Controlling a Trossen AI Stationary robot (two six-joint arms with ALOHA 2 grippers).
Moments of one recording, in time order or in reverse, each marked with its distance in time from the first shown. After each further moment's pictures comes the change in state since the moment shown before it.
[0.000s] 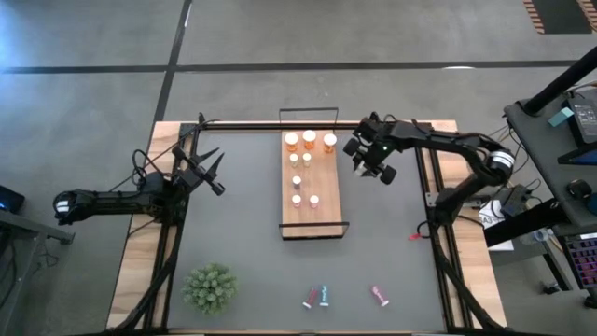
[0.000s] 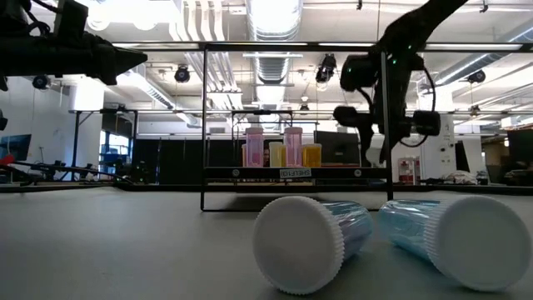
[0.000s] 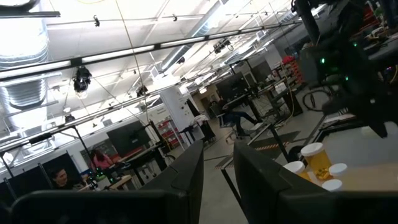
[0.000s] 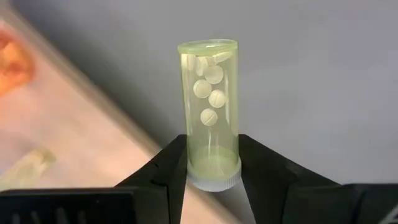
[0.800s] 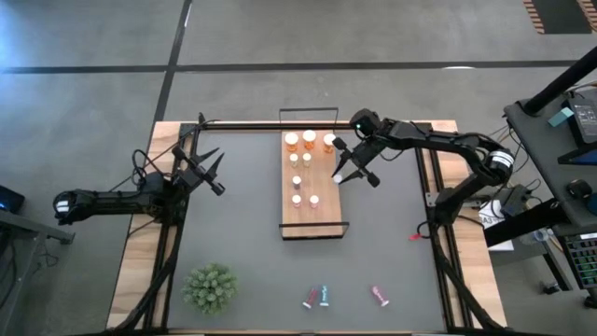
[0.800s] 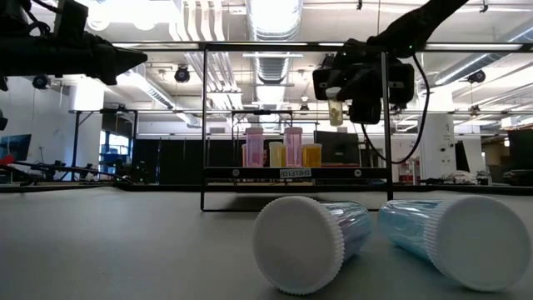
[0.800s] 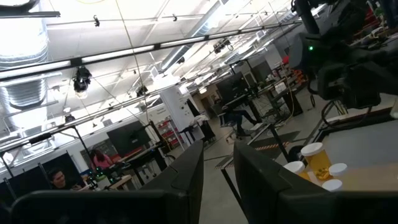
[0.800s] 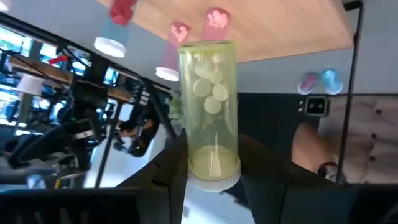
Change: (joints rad) left arm 0.000 0.000 0.000 0.000 0.000 0.000; right arm -0.003 -0.001 -0.008 0.363 -0.762 0.348
